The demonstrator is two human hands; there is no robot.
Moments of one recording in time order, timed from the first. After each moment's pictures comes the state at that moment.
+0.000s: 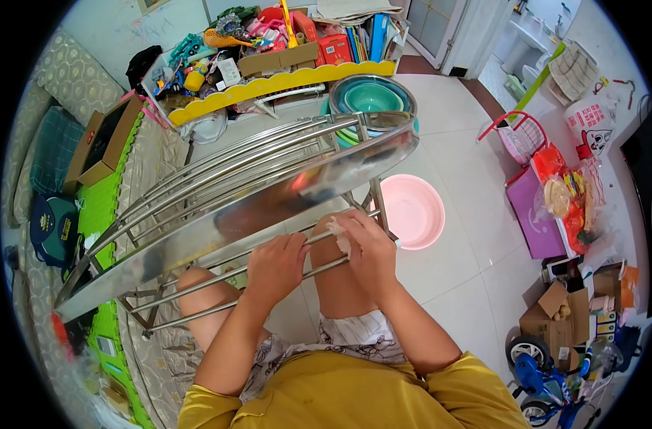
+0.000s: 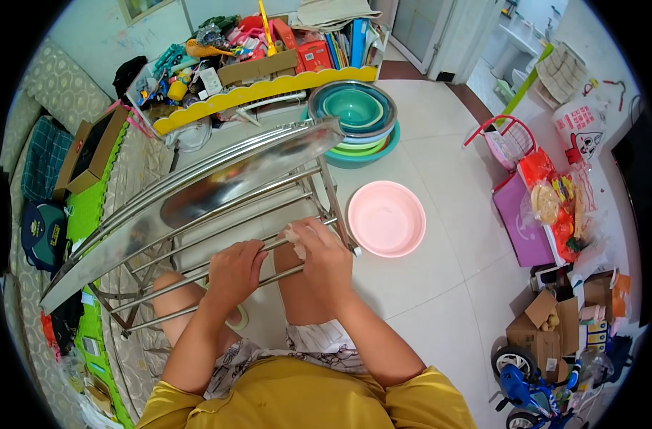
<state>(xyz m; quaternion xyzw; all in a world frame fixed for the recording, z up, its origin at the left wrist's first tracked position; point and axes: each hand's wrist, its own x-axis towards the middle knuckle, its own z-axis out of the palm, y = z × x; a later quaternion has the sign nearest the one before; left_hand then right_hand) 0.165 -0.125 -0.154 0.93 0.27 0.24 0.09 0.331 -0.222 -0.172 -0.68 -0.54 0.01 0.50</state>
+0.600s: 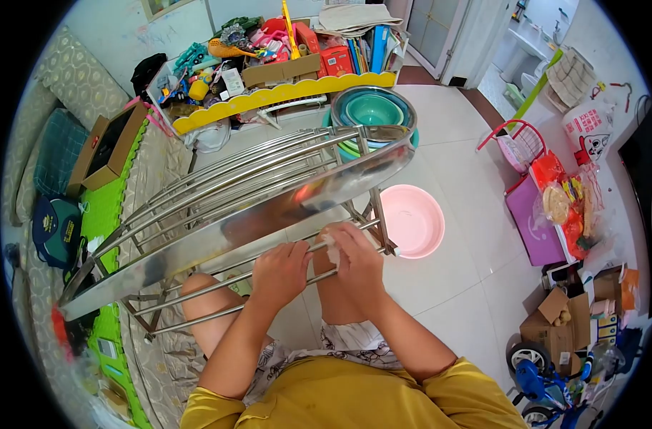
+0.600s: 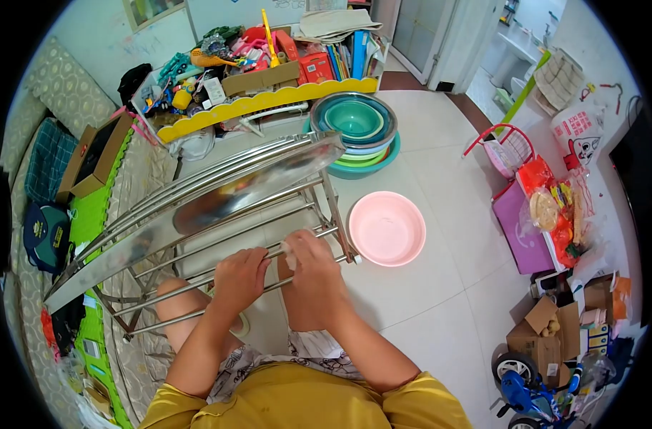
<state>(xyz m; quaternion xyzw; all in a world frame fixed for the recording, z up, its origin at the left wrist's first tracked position) 0.165 -0.125 -0.161 0.93 0.27 0.26 0.07 0.311 -0.216 -0.166 -0.70 -0.51 -0.03 0.51</state>
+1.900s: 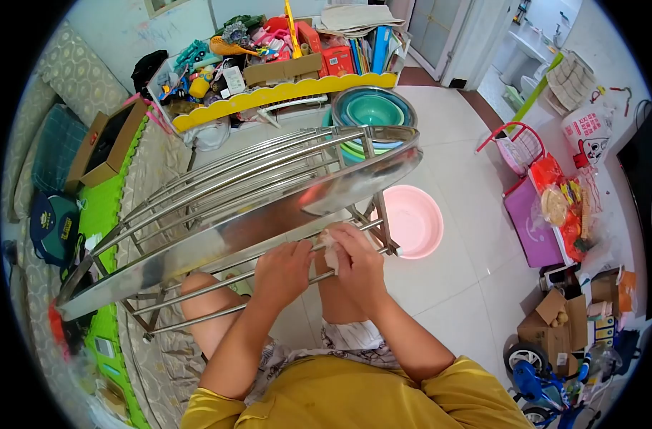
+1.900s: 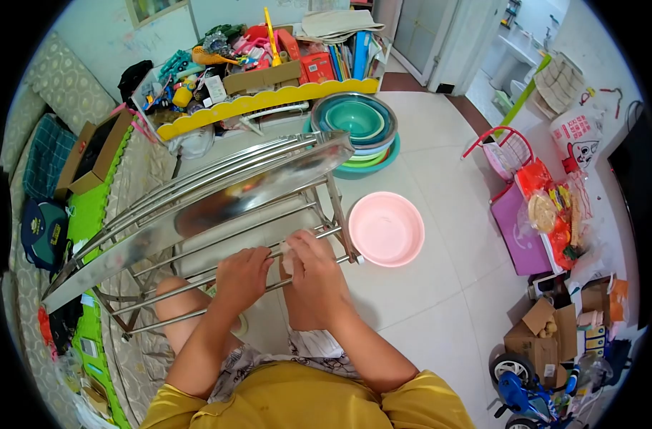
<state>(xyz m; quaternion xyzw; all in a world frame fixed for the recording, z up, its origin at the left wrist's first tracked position) 0.166 -0.126 -0.160 0.93 0.27 0.25 0.08 0.308 -0.216 -0.166 -0.68 -0.51 -0.01 0.53</state>
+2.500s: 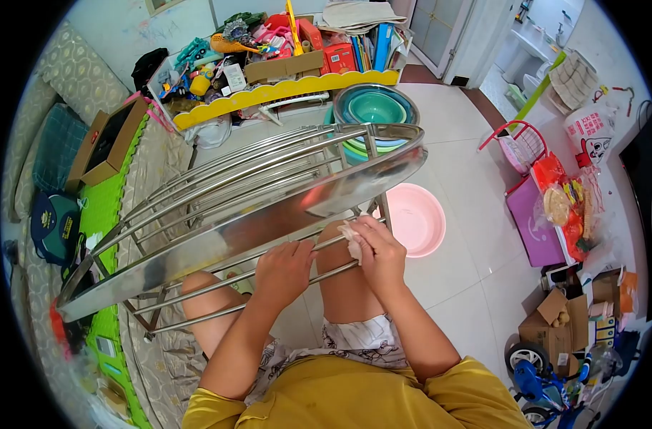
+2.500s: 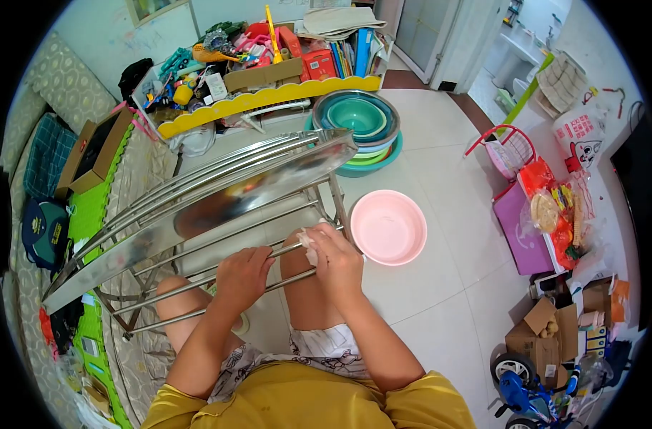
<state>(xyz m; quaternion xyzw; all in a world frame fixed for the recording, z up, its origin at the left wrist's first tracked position) 0.164 -0.124 -0.162 0.93 0.26 0.24 0.08 0.340 -0.220 -0.179 -0.69 -0.51 -0.03 0.51</state>
